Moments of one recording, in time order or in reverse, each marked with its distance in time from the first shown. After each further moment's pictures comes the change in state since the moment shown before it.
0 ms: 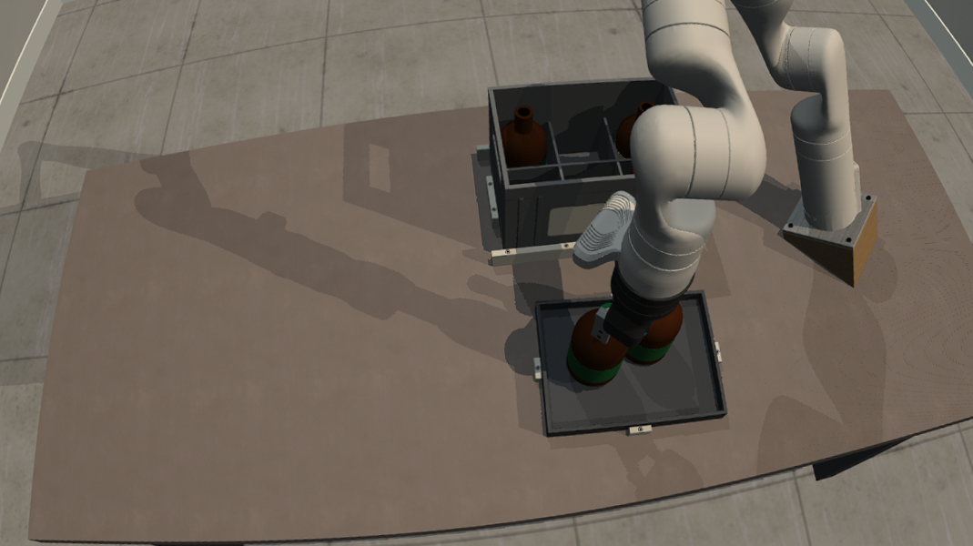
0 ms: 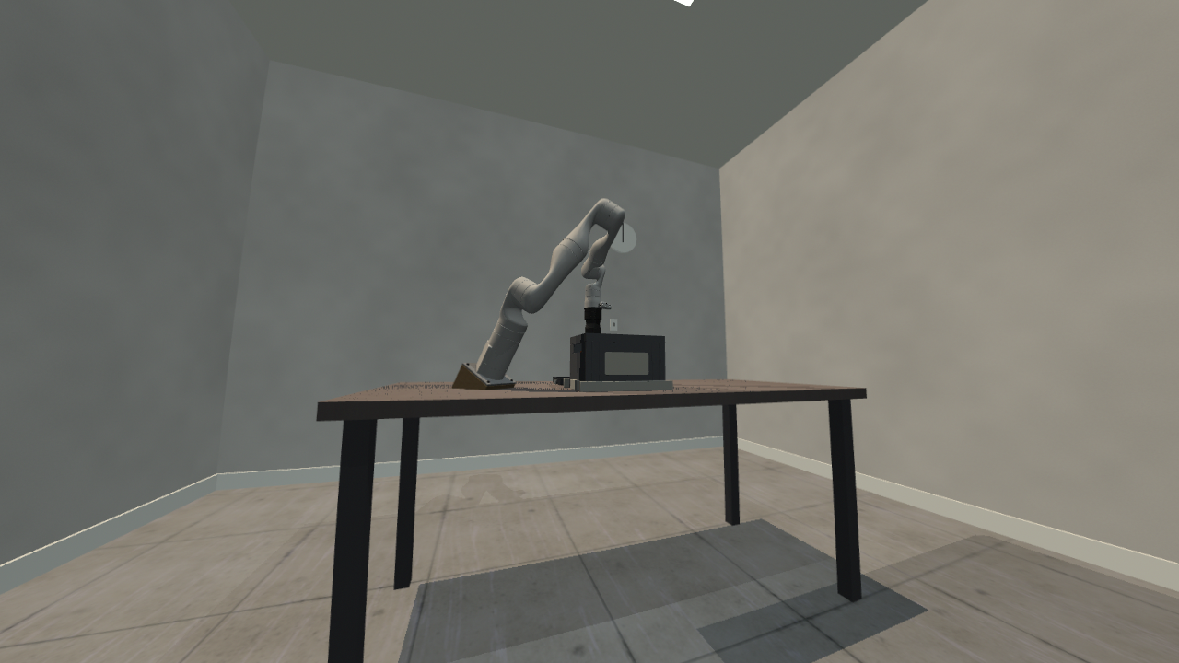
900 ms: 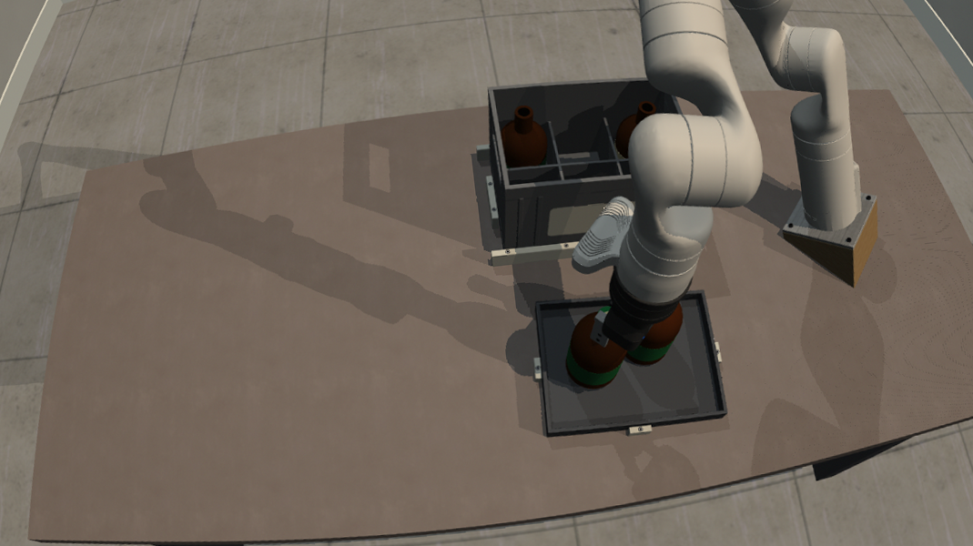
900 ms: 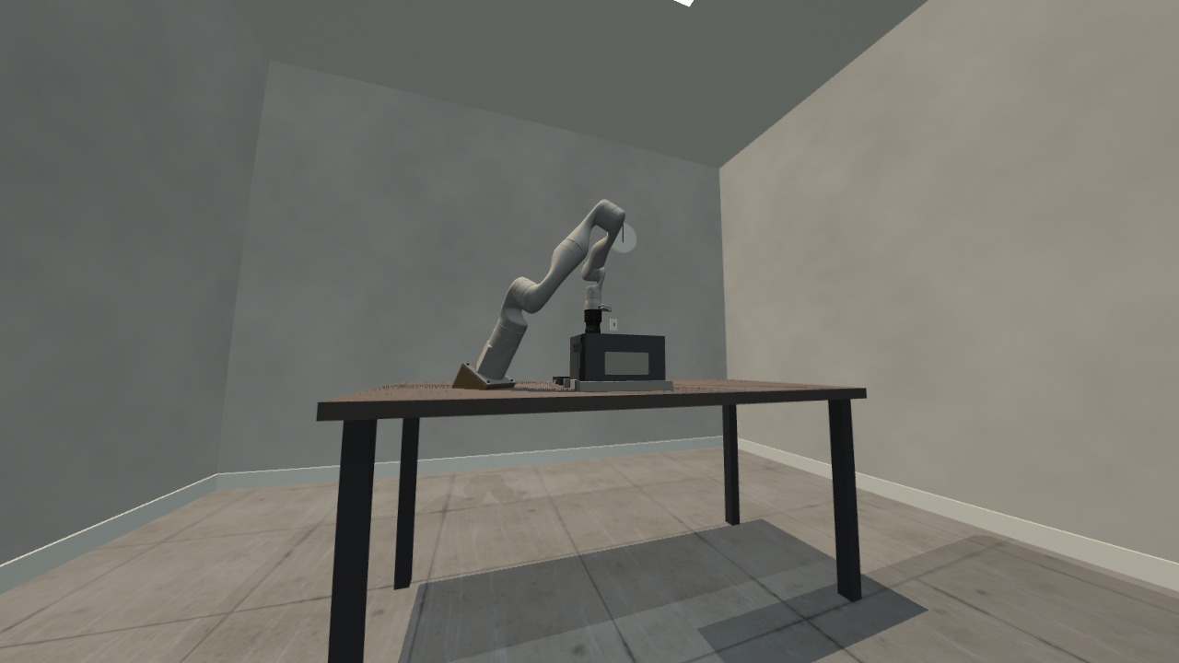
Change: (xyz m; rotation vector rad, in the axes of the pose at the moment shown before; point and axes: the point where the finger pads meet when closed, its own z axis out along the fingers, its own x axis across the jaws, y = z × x) arm 0.000 0.000 0.009 0.000 0.001 0.000
